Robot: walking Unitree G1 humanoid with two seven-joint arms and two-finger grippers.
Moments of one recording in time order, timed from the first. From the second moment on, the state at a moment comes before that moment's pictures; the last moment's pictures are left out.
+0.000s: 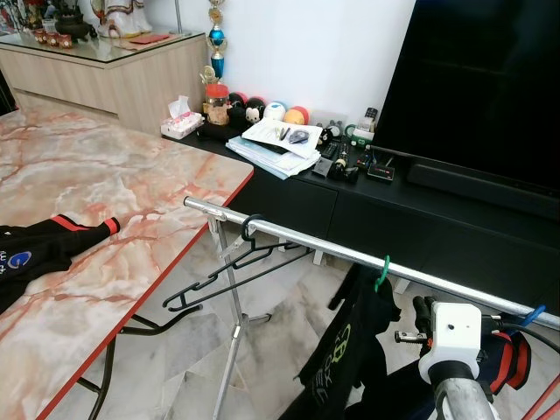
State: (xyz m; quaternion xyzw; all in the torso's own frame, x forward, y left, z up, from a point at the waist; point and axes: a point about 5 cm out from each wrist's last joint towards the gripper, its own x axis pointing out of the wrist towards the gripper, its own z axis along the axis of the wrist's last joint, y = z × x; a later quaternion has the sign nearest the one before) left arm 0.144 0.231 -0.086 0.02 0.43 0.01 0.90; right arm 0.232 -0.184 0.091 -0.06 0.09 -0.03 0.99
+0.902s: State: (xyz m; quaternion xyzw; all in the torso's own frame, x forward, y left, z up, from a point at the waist) left arm 0.144 0.232 -0.086 0.02 0.43 0.01 0.90; right arm 0.297 -0.130 0.085 0.02 0.22 0.06 0.97
